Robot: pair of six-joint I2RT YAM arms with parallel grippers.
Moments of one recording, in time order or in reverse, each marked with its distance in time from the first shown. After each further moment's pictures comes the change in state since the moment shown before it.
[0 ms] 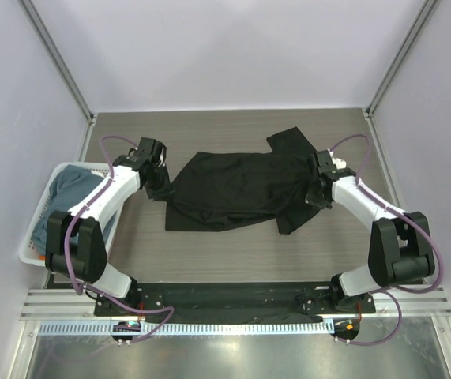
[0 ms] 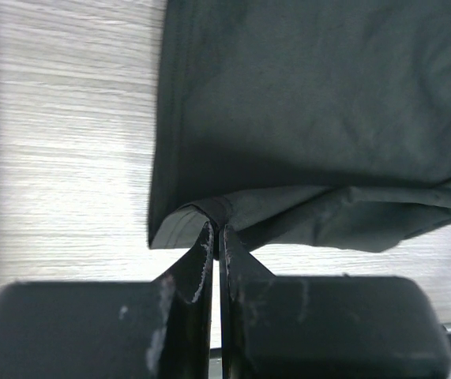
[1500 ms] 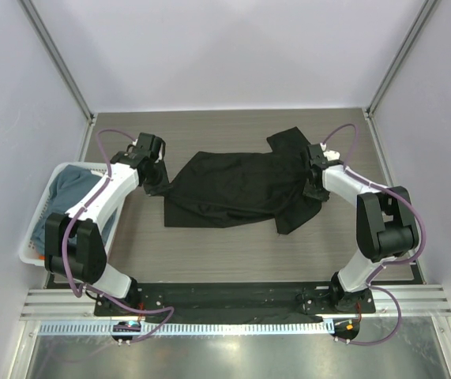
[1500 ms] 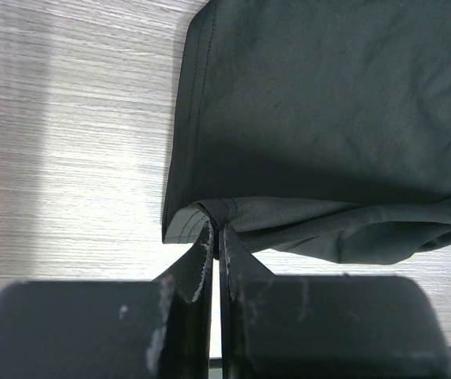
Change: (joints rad) left arm 0.000 -0.007 0.050 -0.029 -0.081 0.021; right arm -0.005 0.188 0.121 0.081 0.124 -0.067
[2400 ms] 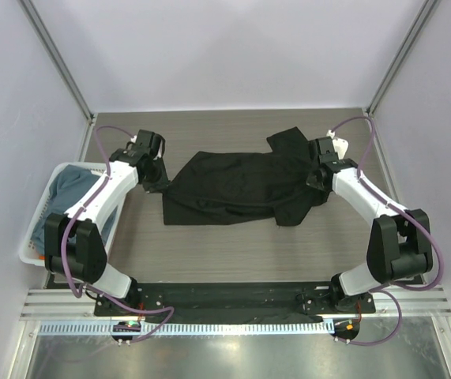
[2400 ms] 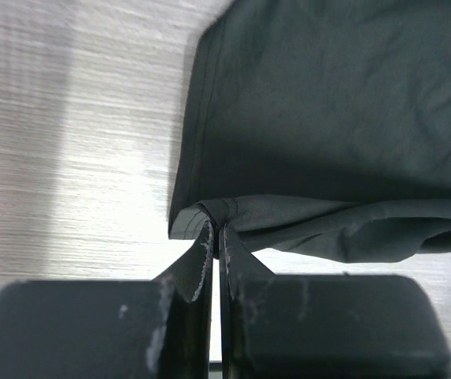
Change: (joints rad) left arm 0.000 0.002 0.031 -0.018 -0.034 0.000; right arm 0.000 -0.181 0.008 0.005 -0.023 -0.005
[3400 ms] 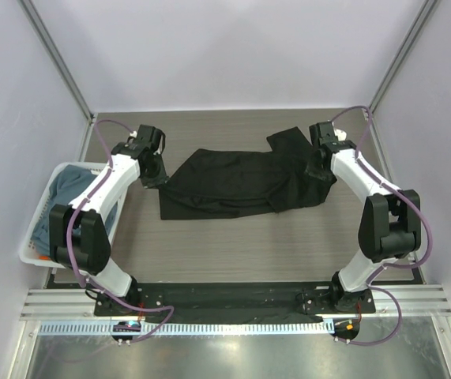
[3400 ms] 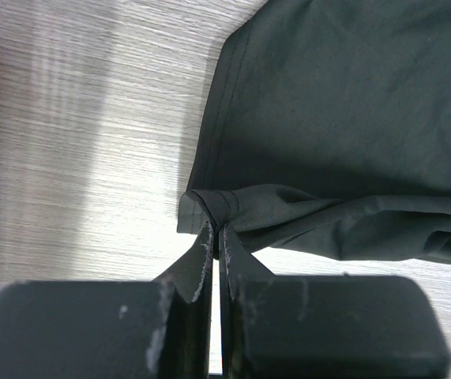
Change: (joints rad) left arm 0.018 0.072 0.074 -0.028 -0.066 0.024; right arm -0.037 0.172 0.250 -0.134 -0.102 -0.013
